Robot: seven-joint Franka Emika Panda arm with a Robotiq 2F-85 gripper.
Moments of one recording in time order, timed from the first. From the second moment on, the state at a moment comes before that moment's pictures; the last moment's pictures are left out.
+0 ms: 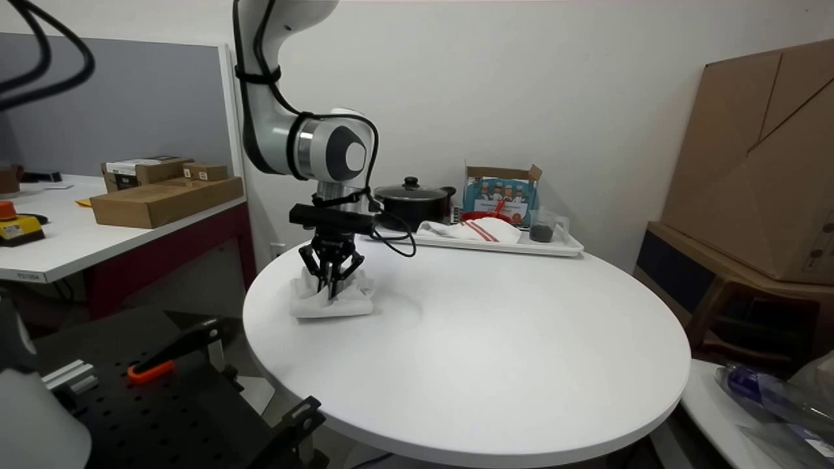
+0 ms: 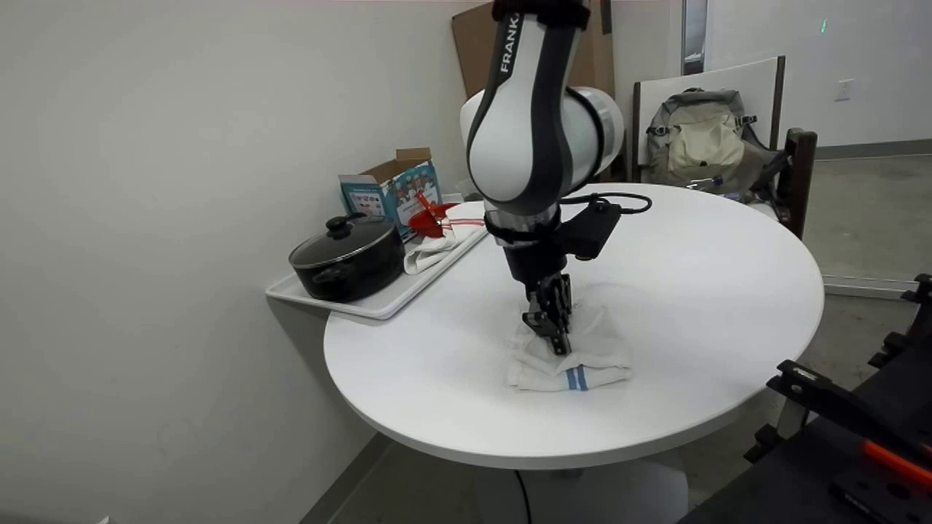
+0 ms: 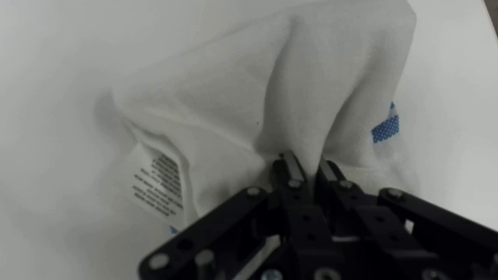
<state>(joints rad) 0.12 0.62 0.20 -2.21 -0.18 2.61 -0.21</state>
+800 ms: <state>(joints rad) 0.10 0.77 0.14 -1.89 -0.14 2.49 -0.21</state>
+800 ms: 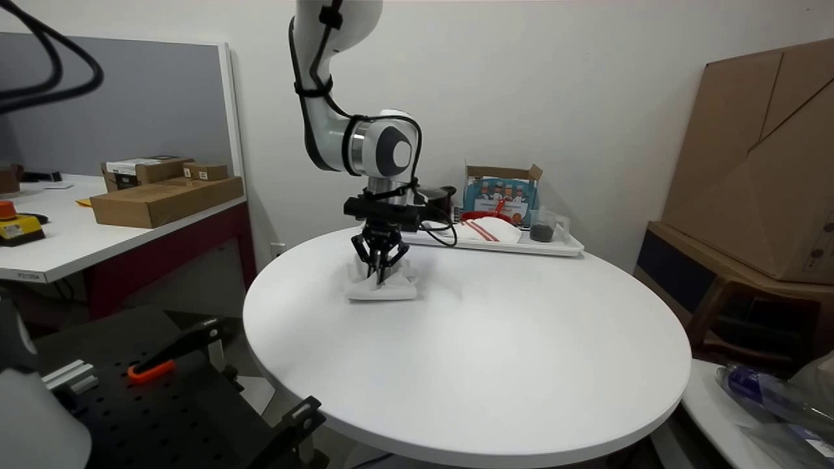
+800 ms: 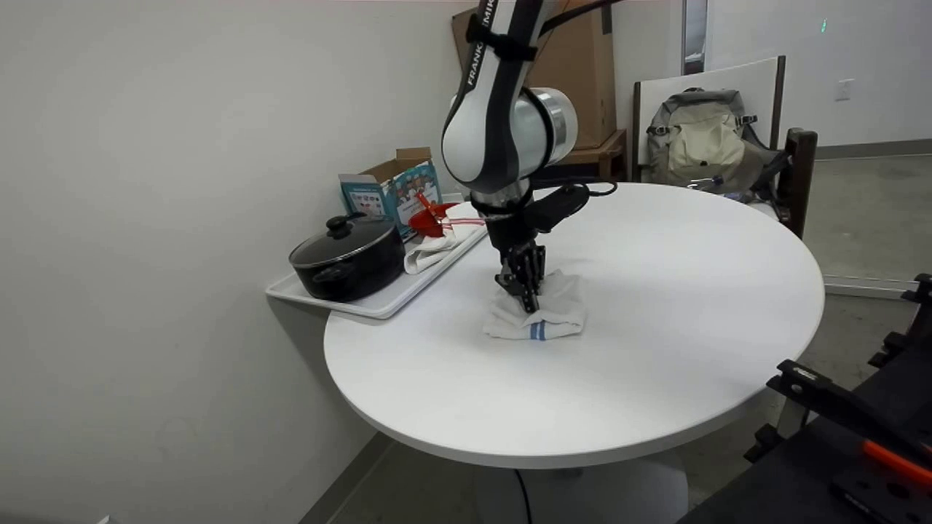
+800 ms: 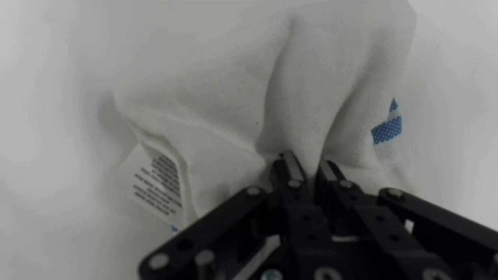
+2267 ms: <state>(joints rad) -0.17 0.60 0.07 -2.23 -0.17 2.60 -0.50</state>
